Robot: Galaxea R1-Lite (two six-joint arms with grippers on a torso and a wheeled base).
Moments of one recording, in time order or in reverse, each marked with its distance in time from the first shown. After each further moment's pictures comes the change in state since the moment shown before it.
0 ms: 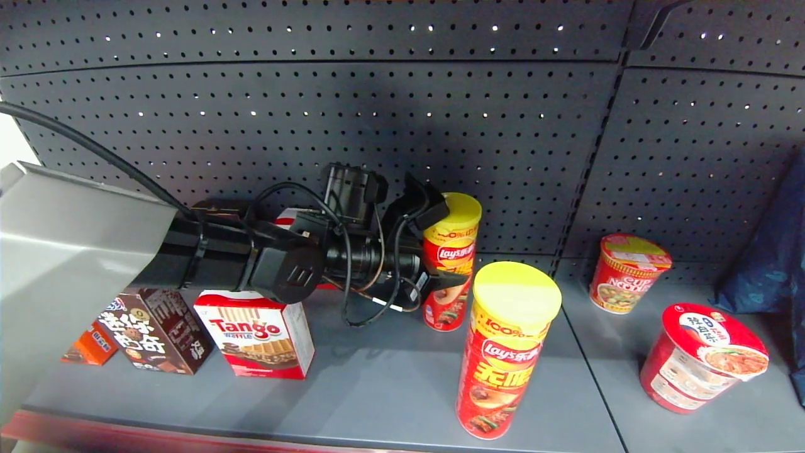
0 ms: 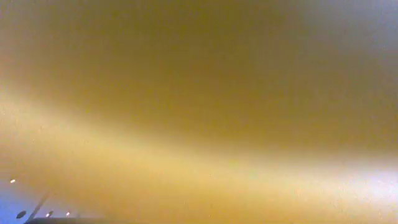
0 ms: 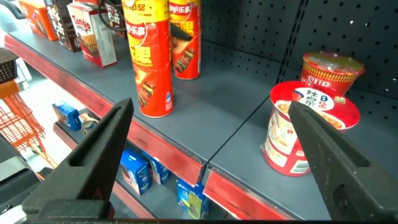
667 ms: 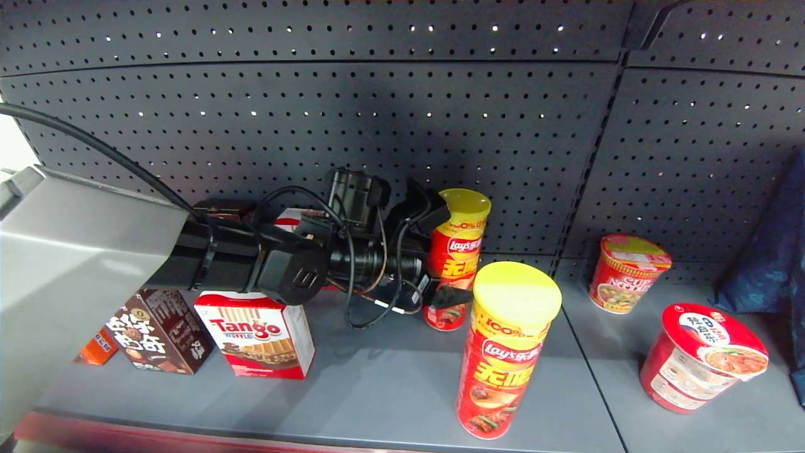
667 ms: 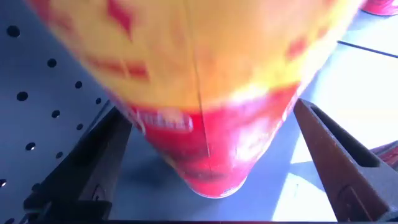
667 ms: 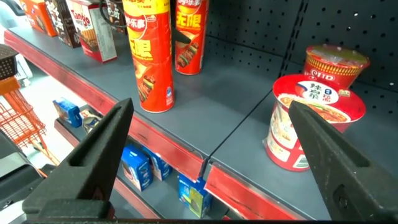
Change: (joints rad) left arm 0.000 0.016 -0.003 0.003 0.000 0.000; right arm 0.001 -0.003 0.018 0.000 0.001 0.001
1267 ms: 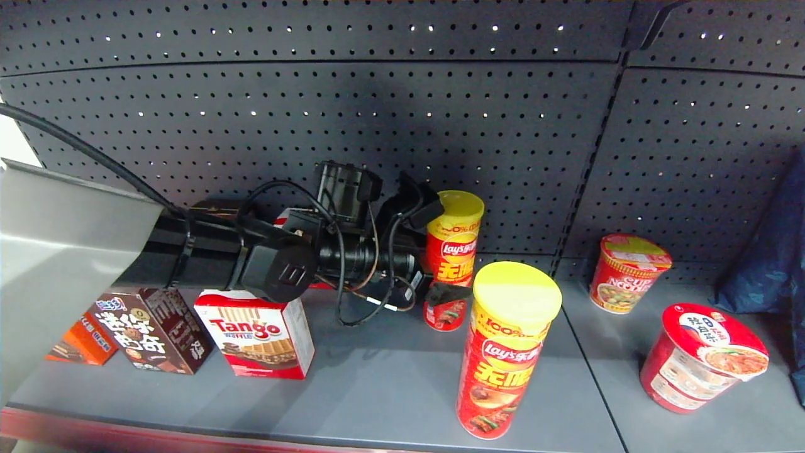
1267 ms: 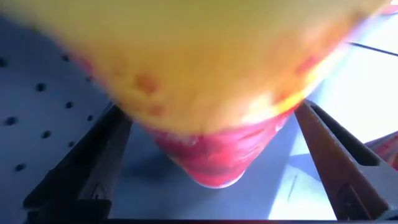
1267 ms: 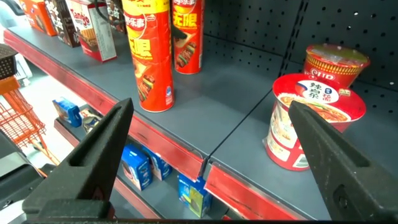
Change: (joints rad) left arm 0.015 -0.042 0.026 0.001 0.001 0.000; right arm -0.001 0.000 0.001 0.000 0.000 0.000
